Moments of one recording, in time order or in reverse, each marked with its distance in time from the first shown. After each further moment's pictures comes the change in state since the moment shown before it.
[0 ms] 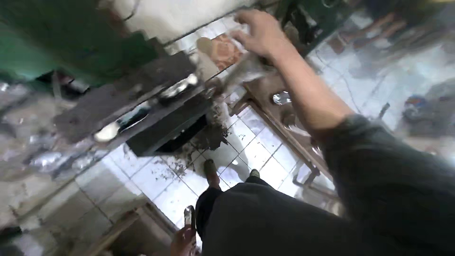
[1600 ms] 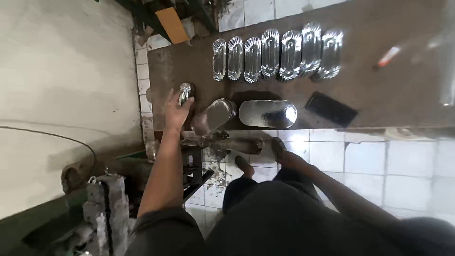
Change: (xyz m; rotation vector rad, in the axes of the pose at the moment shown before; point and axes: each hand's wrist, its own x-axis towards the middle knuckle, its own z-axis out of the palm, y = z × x) left_hand 0.049 0.629 0.387 1.052 0.149 1.049; right_hand -0.649 0.294 0.344 1.082 -0.301 0.836
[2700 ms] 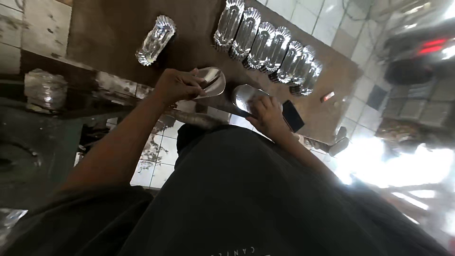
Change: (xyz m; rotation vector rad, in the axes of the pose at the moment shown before) left_hand -0.042 -0.037 0.040 -0.625 -0.268 0.503; right_hand -0.026 -0.206 -0.131 -0.746 0.586 -0.447
